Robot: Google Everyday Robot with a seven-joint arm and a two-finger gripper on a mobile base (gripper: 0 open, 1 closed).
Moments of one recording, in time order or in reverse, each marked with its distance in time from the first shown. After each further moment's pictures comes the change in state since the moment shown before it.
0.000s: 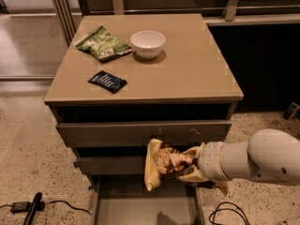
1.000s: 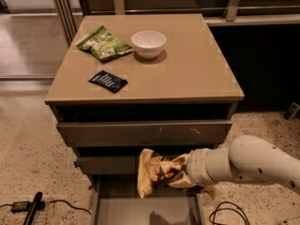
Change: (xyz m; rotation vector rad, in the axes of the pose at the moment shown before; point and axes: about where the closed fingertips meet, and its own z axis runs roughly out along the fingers) arm 0.015 0.016 0.051 -0.069 0.002 0.008
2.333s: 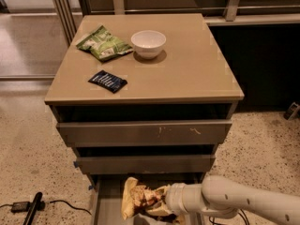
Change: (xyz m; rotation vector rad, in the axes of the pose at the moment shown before) arm 0.061 0.071 0.156 -0.111 -0.188 0.182
